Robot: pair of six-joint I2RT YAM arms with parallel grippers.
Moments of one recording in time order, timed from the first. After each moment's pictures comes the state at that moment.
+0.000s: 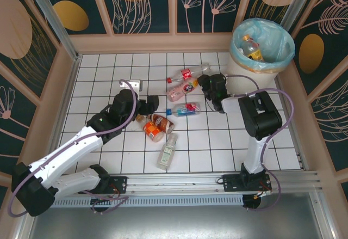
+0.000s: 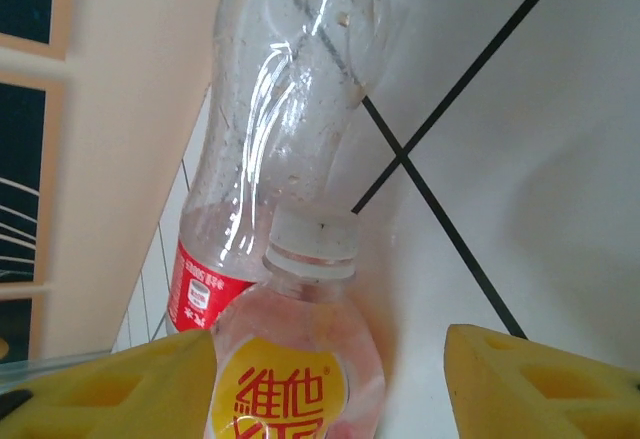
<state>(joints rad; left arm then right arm) -0.71 1.07 0.88 -0.32 -0.27 -0.47 0.35 1.92 0.94 0.50 0.01 1.19</state>
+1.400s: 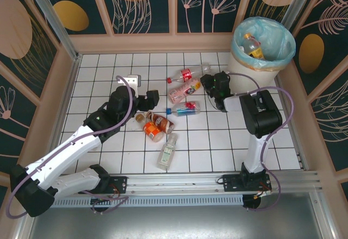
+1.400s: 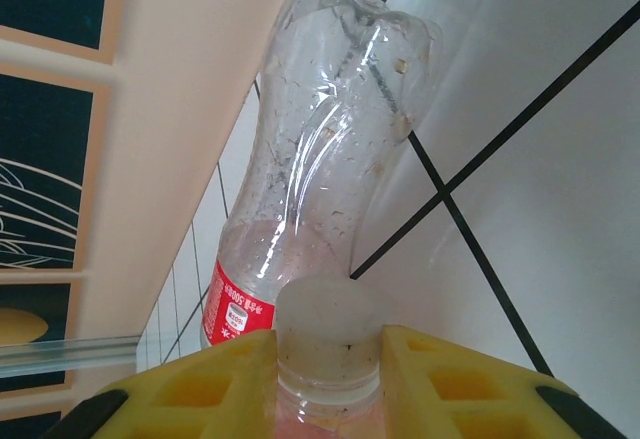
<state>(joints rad) -0.71 1.05 0.93 -0.32 -0.27 -0.48 0.30 1.94 0.93 0.60 -0.08 1.15</state>
